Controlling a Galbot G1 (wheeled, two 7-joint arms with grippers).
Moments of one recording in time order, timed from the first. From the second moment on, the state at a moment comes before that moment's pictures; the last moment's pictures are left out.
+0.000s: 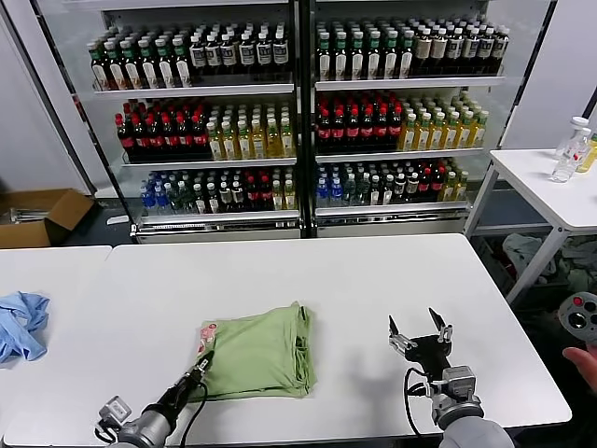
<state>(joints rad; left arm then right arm) 1.51 -1.39 -0.70 -1.93 -1.11 0.53 -0.02 -1.42 1.10 0.39 2.07 0.29 -0.30 0.24</state>
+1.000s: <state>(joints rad) 1.51 -1.28 -0.95 -2.24 -0.80 0.52 -0.05 -1.47 1.12 0.42 2.15 0.27 -0.29 0.23</state>
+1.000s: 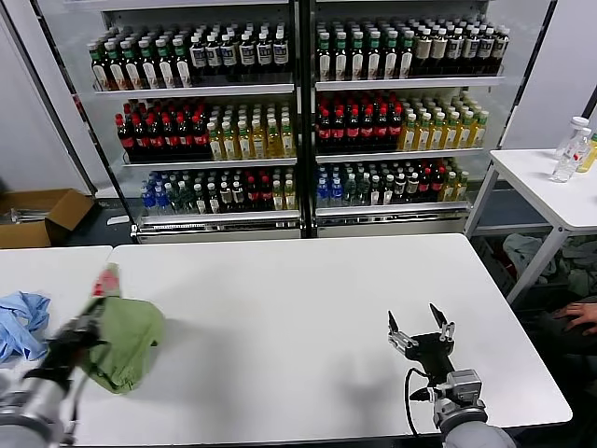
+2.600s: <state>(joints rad) 1.49 -1.46 -0.41 -2.11 -0.40 0.19 -0.11 -1.23 1.23 0.16 1.94 0.54 -0.43 0.30</state>
